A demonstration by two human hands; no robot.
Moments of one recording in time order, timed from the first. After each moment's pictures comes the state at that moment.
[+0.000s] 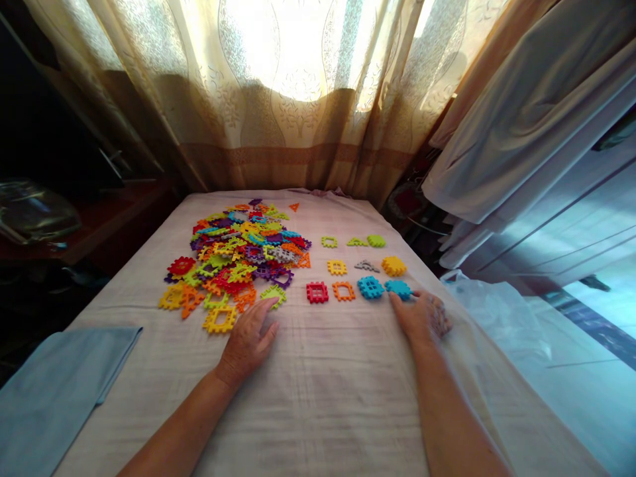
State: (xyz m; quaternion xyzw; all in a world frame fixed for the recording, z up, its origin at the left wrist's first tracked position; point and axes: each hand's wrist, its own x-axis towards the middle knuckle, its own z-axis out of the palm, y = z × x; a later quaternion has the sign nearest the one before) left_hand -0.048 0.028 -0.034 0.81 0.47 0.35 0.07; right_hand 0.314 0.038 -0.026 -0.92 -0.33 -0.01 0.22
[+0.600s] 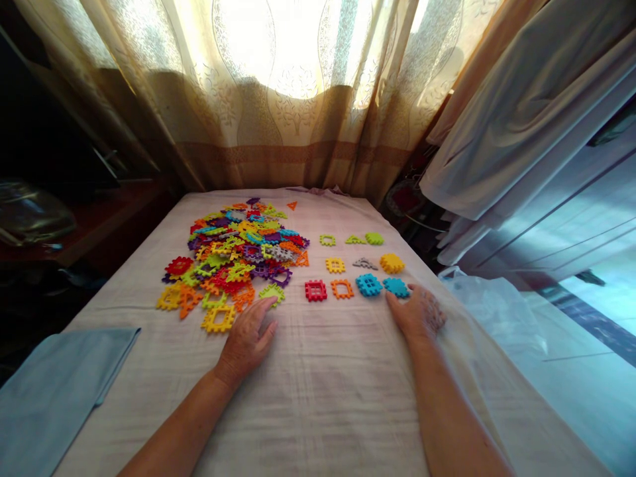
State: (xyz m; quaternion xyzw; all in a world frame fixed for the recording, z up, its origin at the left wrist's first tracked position) left_hand -0.048 0.027 -0.033 0.81 0.47 0.34 0.06; right_hand 0.307 0.035 -0.016 -0.90 -0.39 -0.02 0.18
